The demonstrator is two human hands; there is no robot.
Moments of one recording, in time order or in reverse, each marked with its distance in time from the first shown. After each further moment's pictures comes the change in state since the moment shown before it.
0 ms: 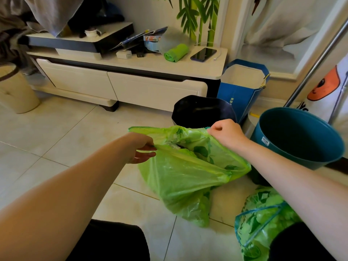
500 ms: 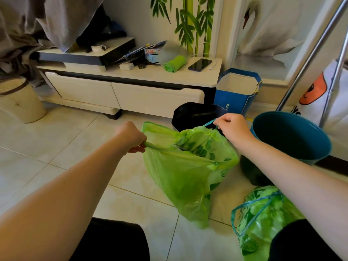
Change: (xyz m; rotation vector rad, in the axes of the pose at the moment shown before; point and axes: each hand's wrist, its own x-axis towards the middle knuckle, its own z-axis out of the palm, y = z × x) left_hand -0.031 0.014 -0.019 0.298 0.273 0.323; right_hand -0.020 -0.020 -0.033 0.325 0.217 0.066
